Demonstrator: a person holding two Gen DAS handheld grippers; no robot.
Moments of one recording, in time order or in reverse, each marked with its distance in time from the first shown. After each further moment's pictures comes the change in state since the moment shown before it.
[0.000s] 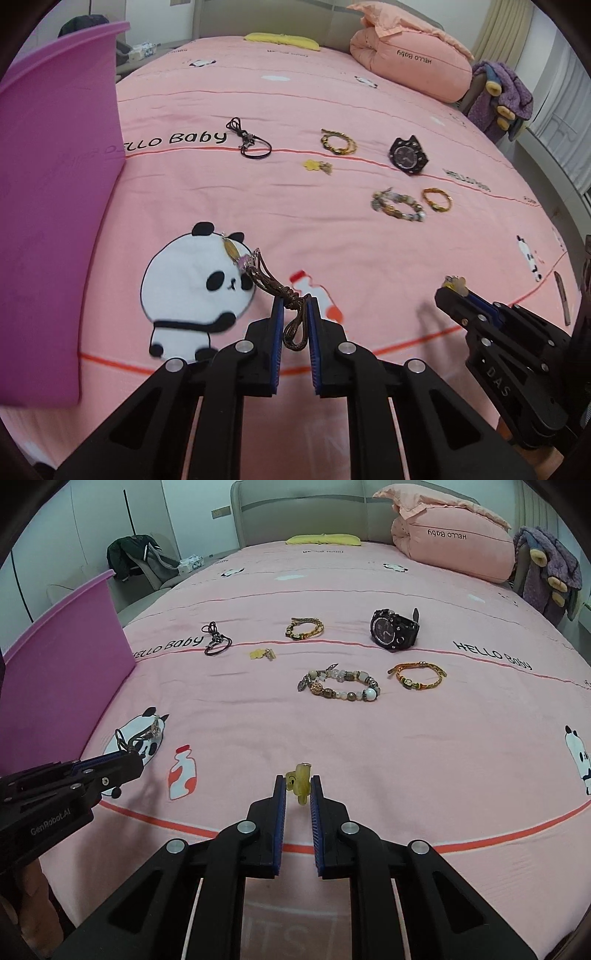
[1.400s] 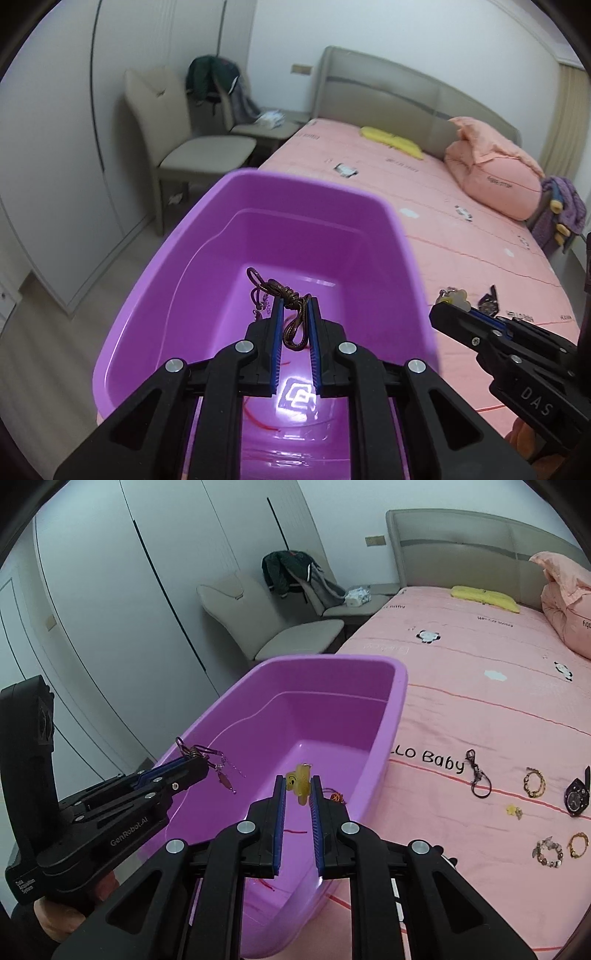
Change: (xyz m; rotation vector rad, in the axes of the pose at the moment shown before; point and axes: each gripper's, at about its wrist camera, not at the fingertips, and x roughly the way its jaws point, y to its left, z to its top) left arm -0.200 0.215 0.059 -0.259 -0.273 0.255; right arm -0.073 0.274 0.139 -0.240 -0.051 0.471
